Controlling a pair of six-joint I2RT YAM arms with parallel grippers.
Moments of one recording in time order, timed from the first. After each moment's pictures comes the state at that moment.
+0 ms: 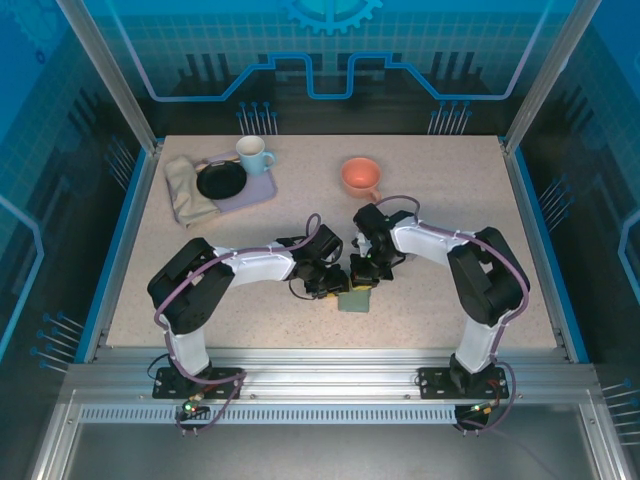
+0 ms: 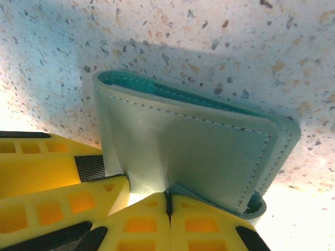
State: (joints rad) left arm -0.76 1.83 1.04 -0.36 0.35 -0.95; right arm 0.56 1.82 1.13 -0.81 -0.39 0.49
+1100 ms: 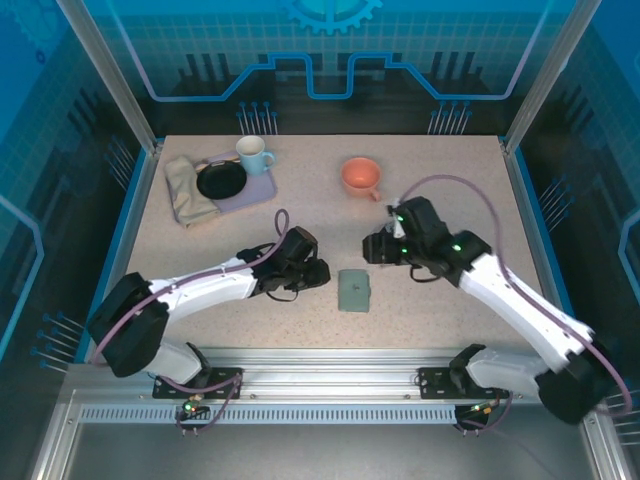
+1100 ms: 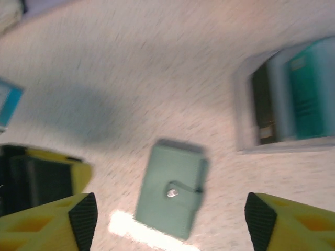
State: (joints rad) left arm -0.76 1.44 0.85 -0.35 0.05 -0.96; right arm 0.58 1.09 0.99 -0.74 0.06 0.49
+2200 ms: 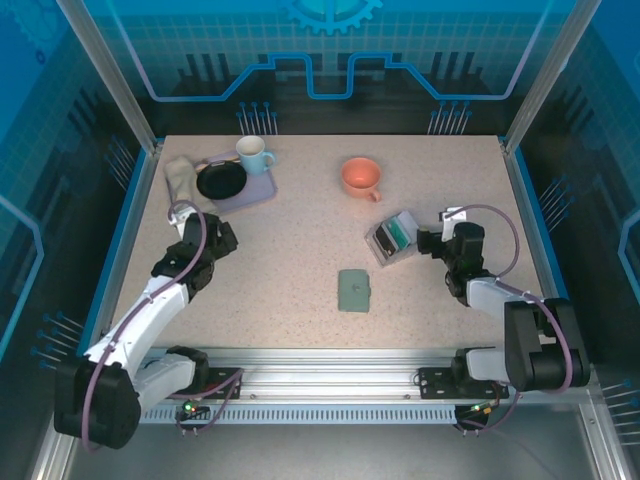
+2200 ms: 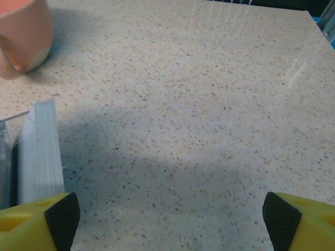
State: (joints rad) left arm -0.16 1.04 0.65 -0.38 -0.43 -0.55; right arm 0.04 1.32 0.40 0.44 0.06 -0.06
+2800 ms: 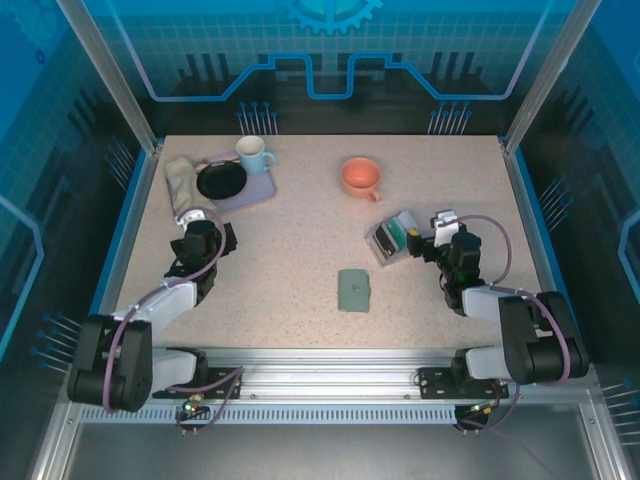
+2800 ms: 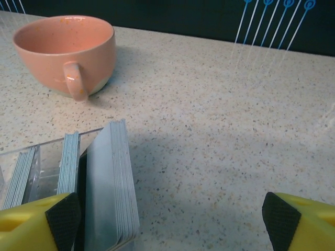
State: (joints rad) left arm -0.08 1.25 0.45 0.22 -0.38 -0.31; right arm 0.08 1.37 0.29 0.75 -0.03 -0.09
